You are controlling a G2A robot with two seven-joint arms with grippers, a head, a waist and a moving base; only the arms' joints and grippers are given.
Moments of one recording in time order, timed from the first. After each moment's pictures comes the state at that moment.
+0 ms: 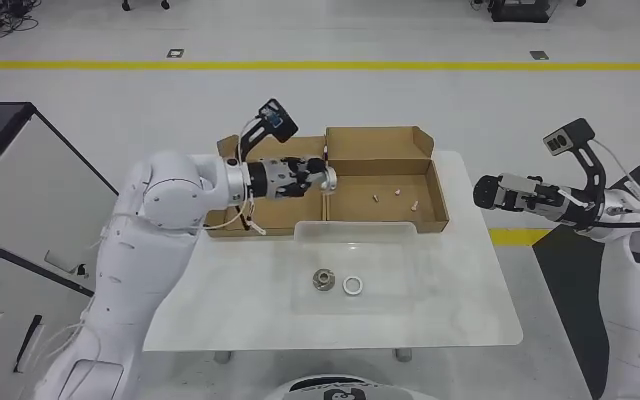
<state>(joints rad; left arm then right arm) 1.02 -1.15 -1.22 -1.81 0.42 -0.42 -1.13 -1.42 -1.00 1.93 -1.76 0.40 -0.02 1.45</state>
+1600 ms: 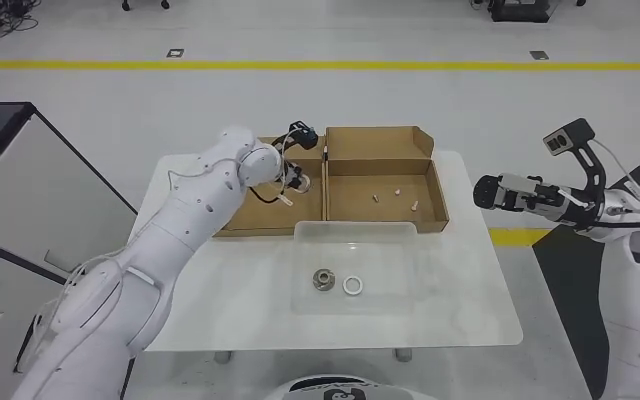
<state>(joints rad) 0.55 -1.31 -0.64 -0.98 0.82 -0.26 -1.06 -1.42 -1.00 1.93 -1.76 0.40 -0.02 1.45</state>
